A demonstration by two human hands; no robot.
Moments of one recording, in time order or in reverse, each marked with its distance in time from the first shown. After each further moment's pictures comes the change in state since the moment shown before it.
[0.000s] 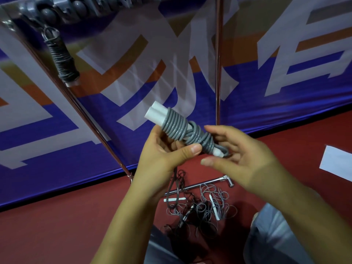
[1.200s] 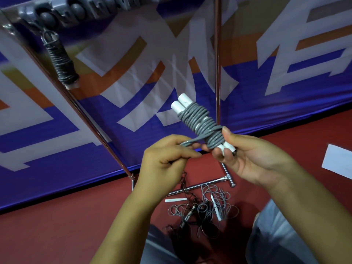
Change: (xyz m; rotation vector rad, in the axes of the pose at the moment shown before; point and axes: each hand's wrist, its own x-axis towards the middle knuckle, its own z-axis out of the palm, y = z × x) left_hand -0.002 -0.010 -0.011 0.788 -0.112 0.575; right_hand 0.021 -0.010 -0.012 0.943 0.045 0.634
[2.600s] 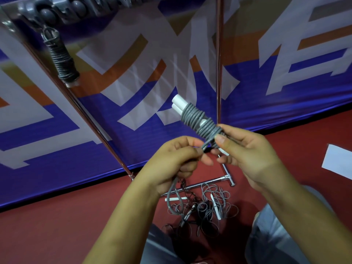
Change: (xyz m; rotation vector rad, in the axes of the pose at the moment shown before) left_hand 0.018 -0.004 0.008 -0.776 -0.274 -0.871; right_hand 0.005 0.020 0.001 -0.463 0.104 -0.451
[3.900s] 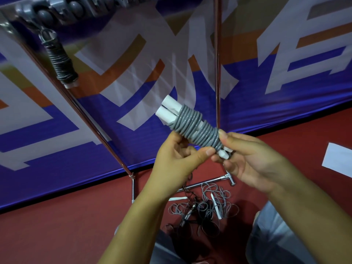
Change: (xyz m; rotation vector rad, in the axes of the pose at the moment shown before) left_hand -0.007 -0.009 0.018 0.146 0.179 0.399; right_hand -0.005 -0.014 -0.006 0.281 -0.112 0.351
